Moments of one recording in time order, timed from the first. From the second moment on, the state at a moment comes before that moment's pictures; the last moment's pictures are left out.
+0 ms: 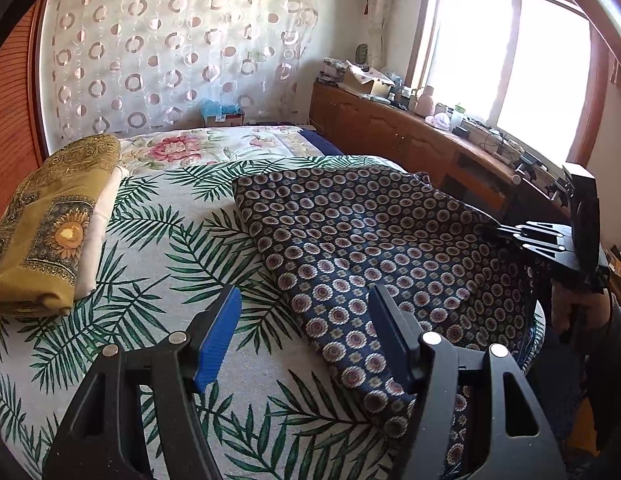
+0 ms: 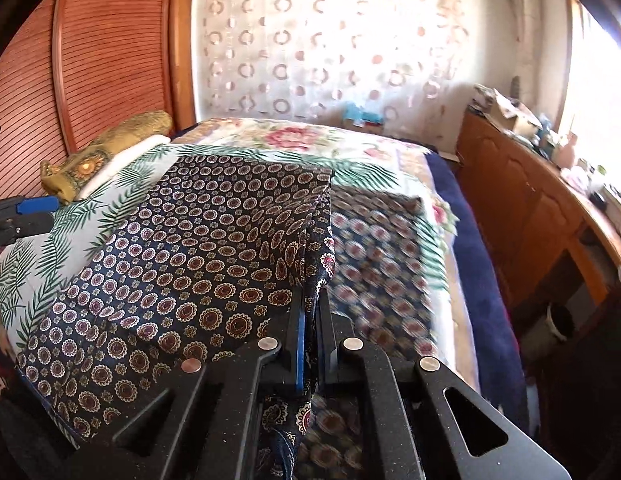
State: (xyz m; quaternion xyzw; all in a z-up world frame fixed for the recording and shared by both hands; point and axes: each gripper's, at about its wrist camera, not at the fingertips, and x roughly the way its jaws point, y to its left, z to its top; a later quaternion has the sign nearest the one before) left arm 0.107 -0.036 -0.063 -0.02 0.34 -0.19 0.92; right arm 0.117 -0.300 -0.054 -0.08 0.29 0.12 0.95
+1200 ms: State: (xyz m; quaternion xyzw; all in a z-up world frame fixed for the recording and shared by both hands) left arm 0.116 -0.061 -0.074 0.00 0.35 -0.20 0.92; right arm 0.093 -0.311 -0.039 -0.07 0.30 0.05 0.95
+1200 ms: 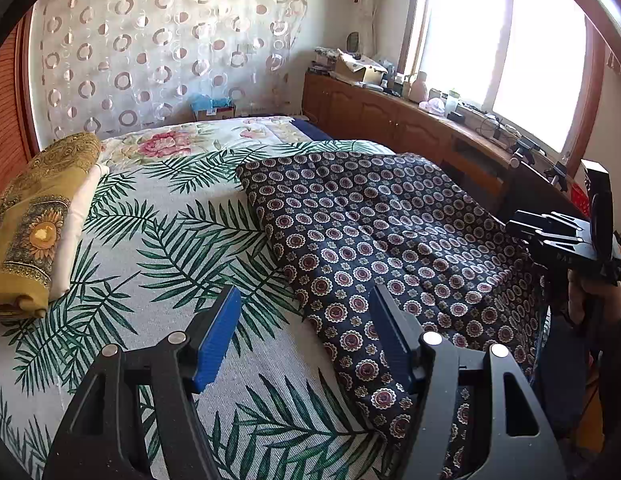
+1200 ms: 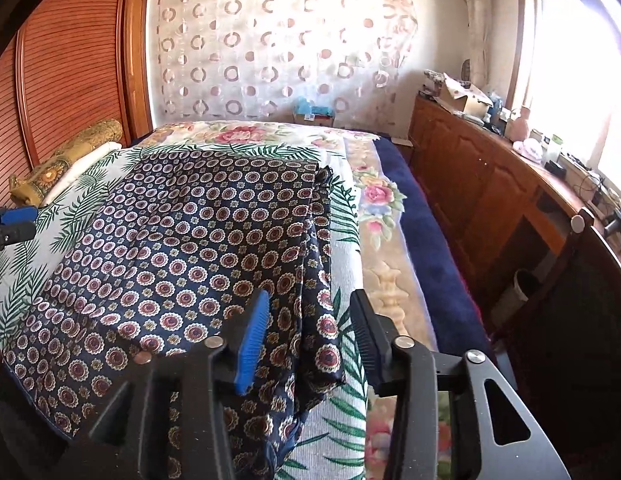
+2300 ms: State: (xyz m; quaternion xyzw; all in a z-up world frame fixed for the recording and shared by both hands) left arm 0.161 -0.082 -0.111 -0.02 0.43 -0.25 0.87; right arm 0.131 -0.335 -0.059 -0.02 0.36 0.10 0.93
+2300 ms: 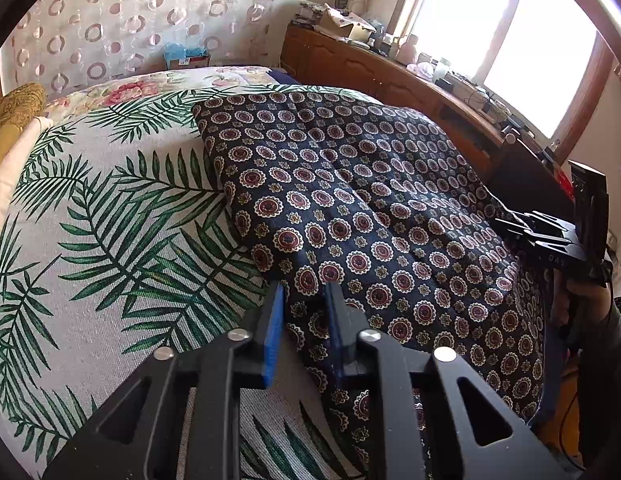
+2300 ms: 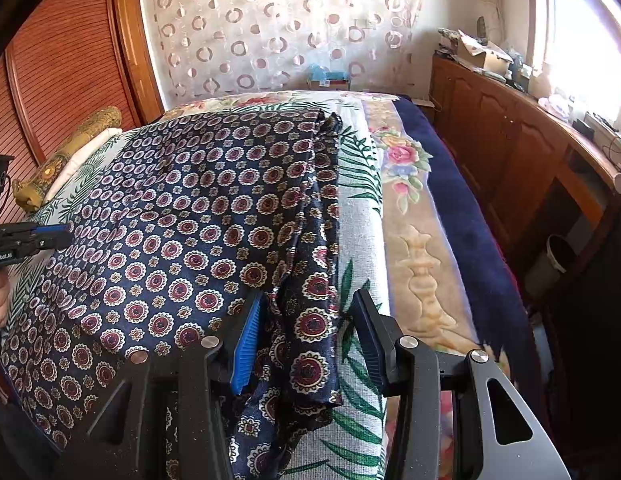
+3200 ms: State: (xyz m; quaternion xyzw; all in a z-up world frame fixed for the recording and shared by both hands) left arm 0.117 0.019 -0.051 -0.05 0.34 -0.17 0.92; right arm 0.120 -0.276 -0.038 -0.03 0.31 0.22 0.92
